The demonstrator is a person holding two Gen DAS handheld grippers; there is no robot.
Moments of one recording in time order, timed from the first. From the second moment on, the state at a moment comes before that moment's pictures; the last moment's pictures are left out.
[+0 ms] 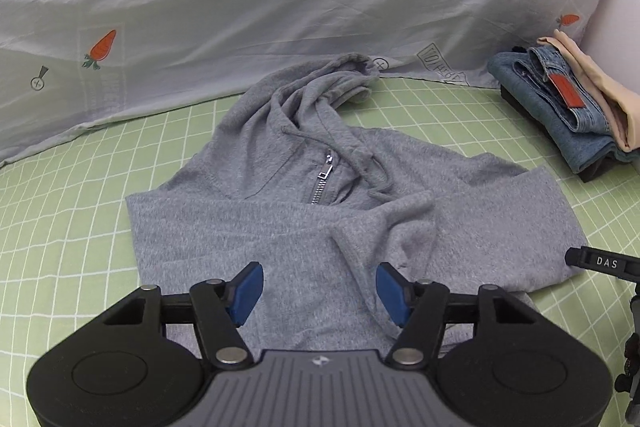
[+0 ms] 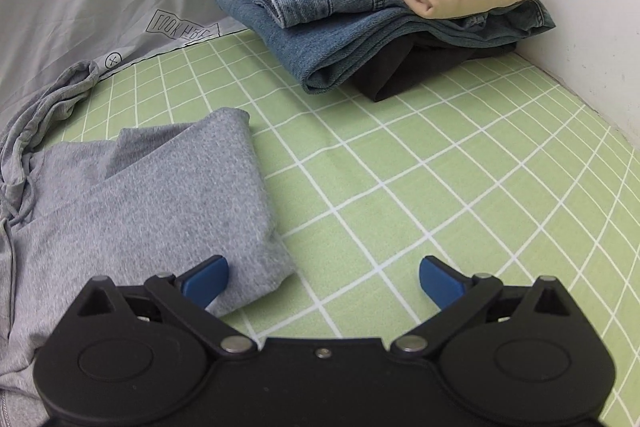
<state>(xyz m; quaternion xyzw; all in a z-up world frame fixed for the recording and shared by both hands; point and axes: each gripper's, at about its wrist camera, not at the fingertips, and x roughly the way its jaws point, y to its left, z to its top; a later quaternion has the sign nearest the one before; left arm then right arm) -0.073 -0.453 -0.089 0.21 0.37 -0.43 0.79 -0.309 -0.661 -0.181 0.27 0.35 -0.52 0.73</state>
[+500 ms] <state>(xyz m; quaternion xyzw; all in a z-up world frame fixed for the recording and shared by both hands) -0.080 -0.495 -0.125 0.26 0.41 -0.45 0.75 -0.308 -0.658 -0.178 0.27 0.35 -0.51 0.74</state>
